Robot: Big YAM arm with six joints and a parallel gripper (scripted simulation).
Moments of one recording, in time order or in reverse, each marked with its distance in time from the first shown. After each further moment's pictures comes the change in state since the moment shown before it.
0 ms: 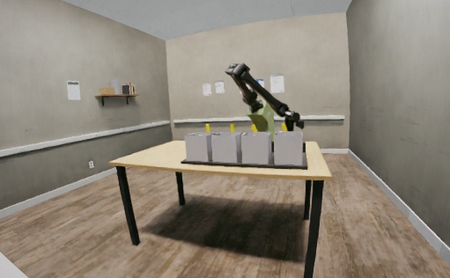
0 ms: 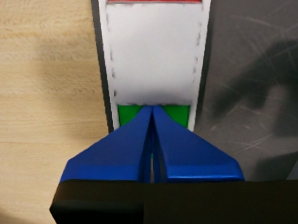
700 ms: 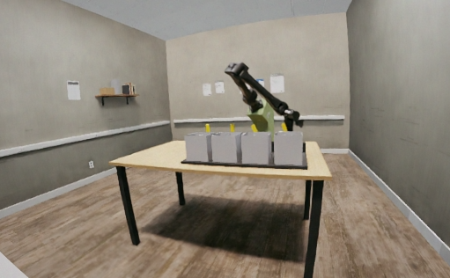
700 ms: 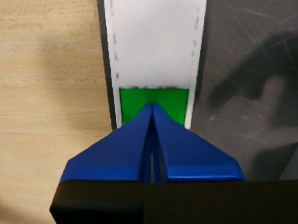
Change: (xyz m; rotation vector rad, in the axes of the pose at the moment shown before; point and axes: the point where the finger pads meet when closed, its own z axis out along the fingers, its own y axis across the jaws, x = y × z) arm 0.005 0.000 -0.010 -0.002 0.003 -0.006
